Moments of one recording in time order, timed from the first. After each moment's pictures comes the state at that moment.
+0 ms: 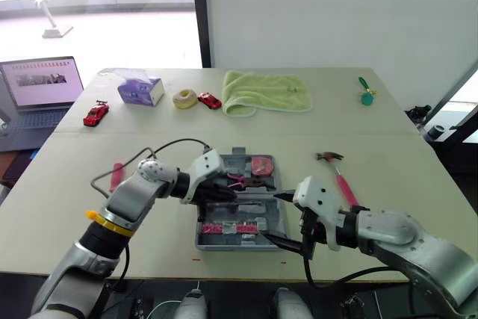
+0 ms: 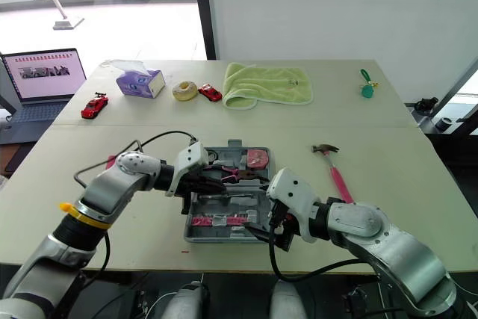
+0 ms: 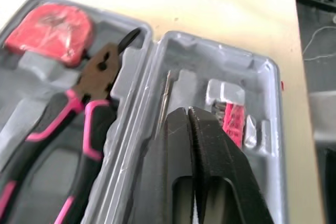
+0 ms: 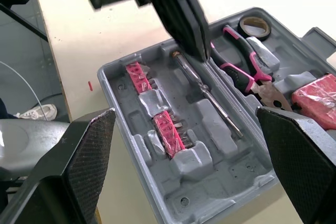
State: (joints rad) left arm -0.53 0.55 -0.31 -0.03 -0.18 0.50 -1.11; right arm -0.11 -0.78 0.08 -0.82 0.56 0.90 0.58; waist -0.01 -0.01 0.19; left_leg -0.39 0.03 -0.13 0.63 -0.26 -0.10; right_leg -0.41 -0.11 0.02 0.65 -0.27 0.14
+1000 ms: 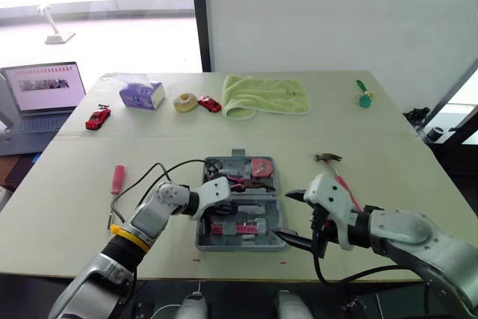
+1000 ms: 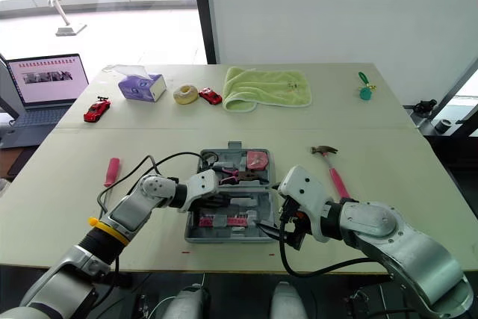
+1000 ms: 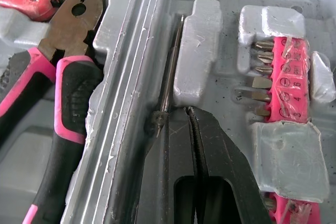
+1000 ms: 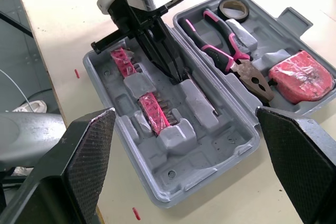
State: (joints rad) left arm -0.50 0.46 -0.42 0.23 0.02 0.23 -1.04; right arm -0.09 -0.81 0.00 -0.83 0.60 0.95 0.59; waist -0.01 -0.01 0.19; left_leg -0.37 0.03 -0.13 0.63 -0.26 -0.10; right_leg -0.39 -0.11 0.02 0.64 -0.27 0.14
